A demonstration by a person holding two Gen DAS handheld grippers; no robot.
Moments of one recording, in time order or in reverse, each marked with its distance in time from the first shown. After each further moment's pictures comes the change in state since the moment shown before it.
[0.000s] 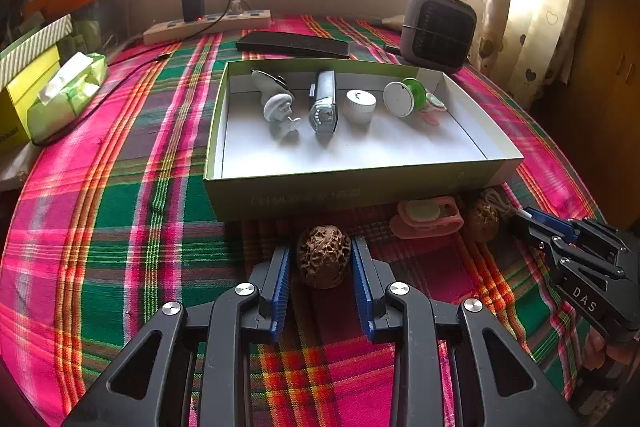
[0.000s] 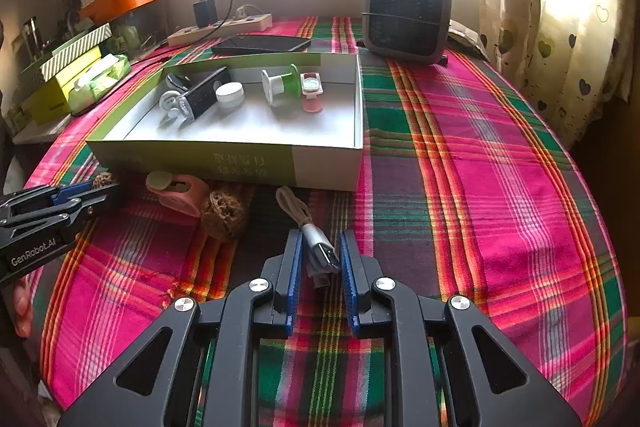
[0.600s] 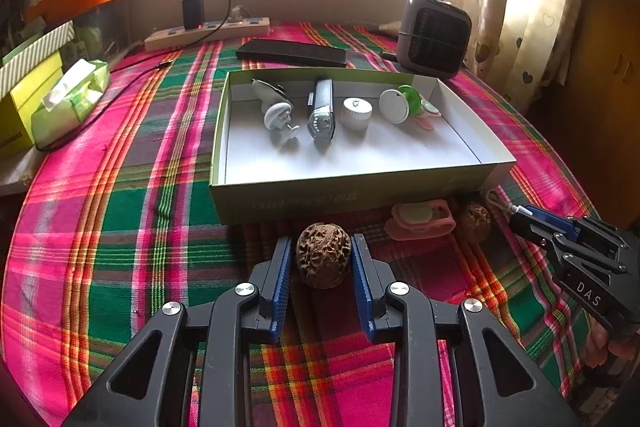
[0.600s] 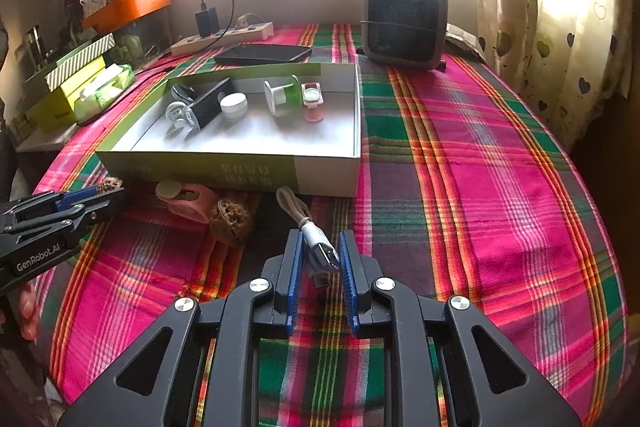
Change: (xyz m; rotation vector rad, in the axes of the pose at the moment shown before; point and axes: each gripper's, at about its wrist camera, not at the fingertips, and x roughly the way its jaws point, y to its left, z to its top) left arm -0.009 -0.003 0.000 0.009 -0.023 -0.001; right arm -0.009 -0.003 0.002 0.015 -0.023 0.018
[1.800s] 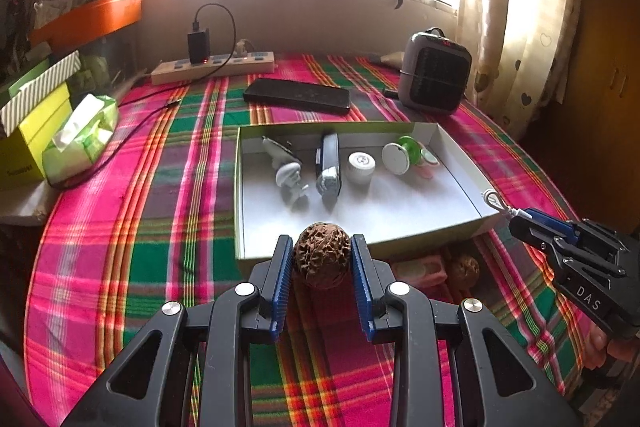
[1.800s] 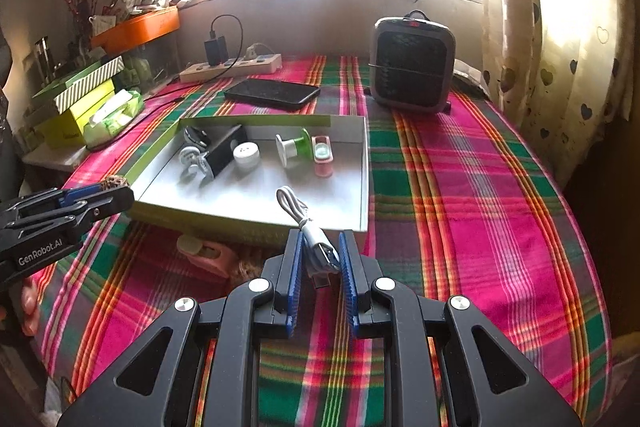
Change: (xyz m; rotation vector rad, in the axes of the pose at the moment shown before) left arm -0.017 0.004 0.030 0.009 -0.075 0.013; right arm -0.012 0.004 0.033 -0.022 -0.071 0.017
